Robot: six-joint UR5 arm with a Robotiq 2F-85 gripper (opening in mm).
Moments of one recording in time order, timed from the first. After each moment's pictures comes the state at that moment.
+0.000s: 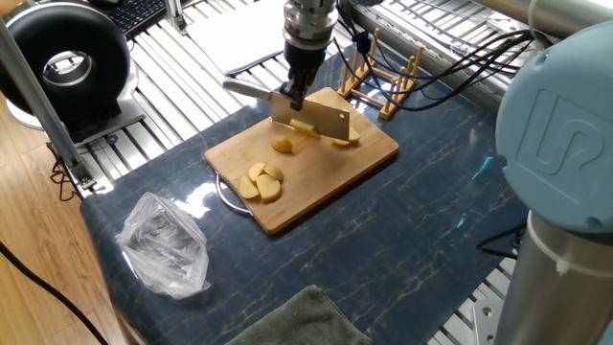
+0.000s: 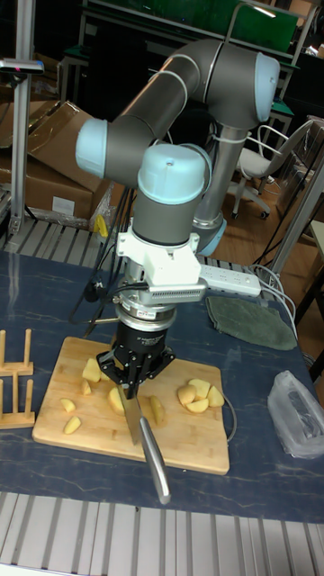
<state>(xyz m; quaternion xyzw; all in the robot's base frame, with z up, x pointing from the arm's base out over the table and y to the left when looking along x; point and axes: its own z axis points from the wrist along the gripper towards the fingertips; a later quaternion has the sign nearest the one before) 0.625 -0.010 0.080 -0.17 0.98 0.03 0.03</state>
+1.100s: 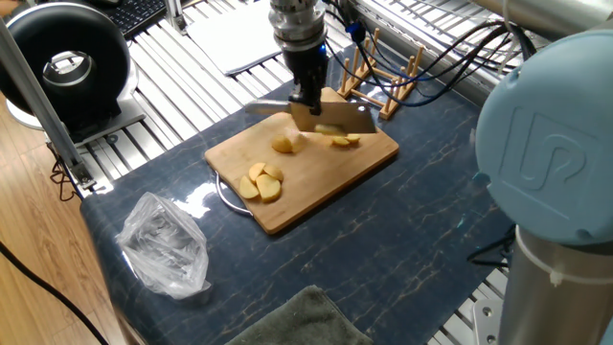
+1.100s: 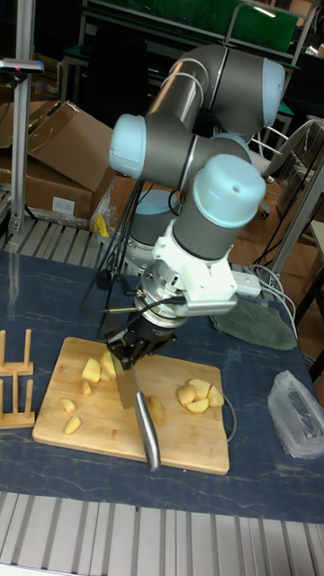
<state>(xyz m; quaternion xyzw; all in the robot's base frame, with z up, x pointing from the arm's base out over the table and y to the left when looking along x) 0.569 -0.031 0.094 -0.23 0.97 -0.06 -0.10</state>
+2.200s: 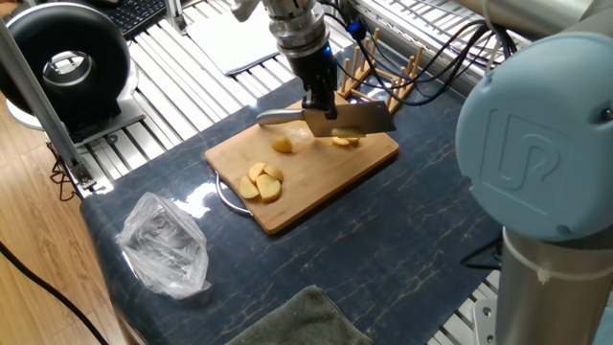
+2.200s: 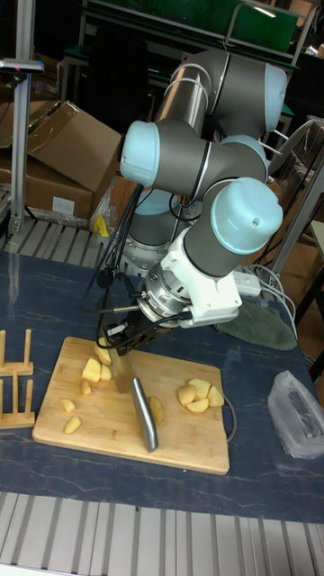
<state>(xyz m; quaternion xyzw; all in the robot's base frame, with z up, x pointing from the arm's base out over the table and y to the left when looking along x) 0.535 -0.044 0.100 -0.25 0.95 -0.09 -0.19</state>
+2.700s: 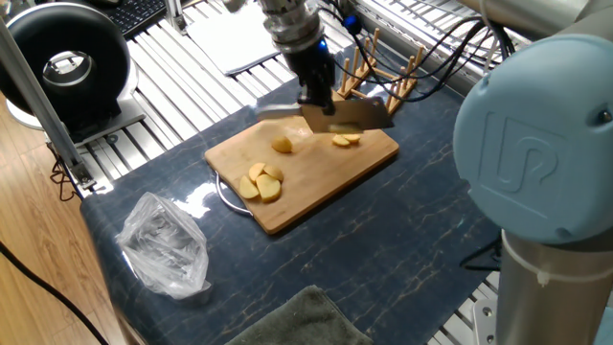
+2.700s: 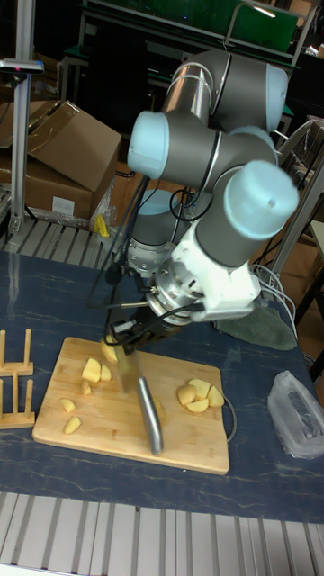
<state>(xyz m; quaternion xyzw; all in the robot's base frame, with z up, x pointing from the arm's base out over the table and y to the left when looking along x) 0.577 -0.013 0.120 -0.22 0.96 -0.07 -0.13</state>
